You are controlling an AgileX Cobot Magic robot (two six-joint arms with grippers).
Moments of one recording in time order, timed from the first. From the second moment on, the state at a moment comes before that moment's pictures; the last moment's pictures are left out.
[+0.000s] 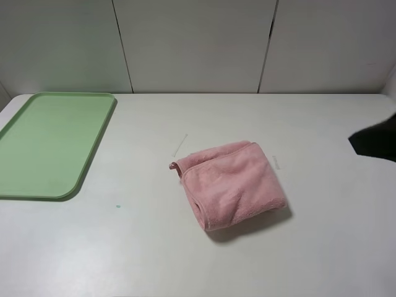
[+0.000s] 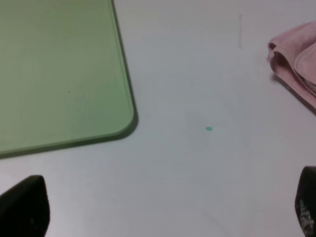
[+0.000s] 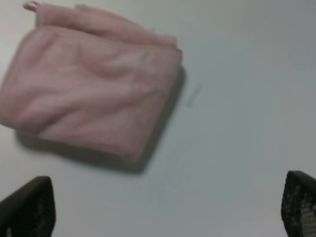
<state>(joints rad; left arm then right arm) -0.13 -0.01 -0.49 -0.07 1.06 0.03 0.71 0.80 -0.85 -0.25 1.11 0.09</state>
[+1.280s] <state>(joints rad) -0.13 -0.01 -0.49 -0.07 1.06 0.03 0.09 0.00 -0.50 0.05 1.04 -0.19</state>
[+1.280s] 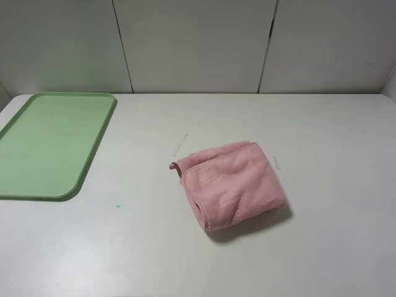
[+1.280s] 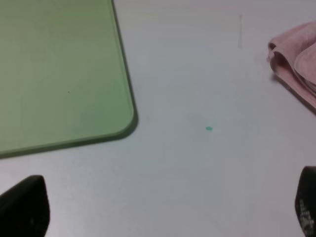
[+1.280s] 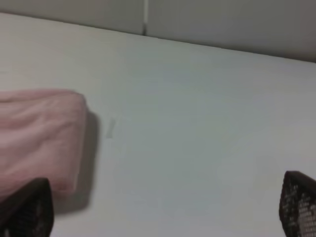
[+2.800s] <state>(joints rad) -0.13 -0.01 -0.49 -0.07 1.06 0.03 0.09 0.00 -0.50 0.06 1.04 -0.20</state>
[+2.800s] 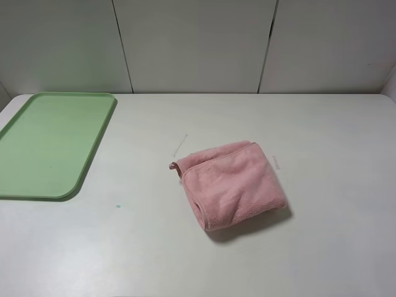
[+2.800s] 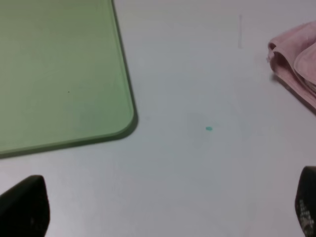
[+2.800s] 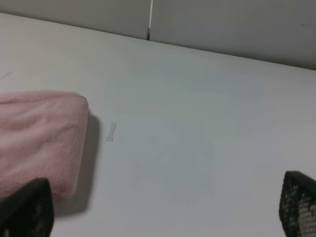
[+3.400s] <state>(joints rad) -0.13 0.18 -0.51 -0.09 1.04 0.04 0.09 0.00 -0.50 0.06 1.04 -0.20</state>
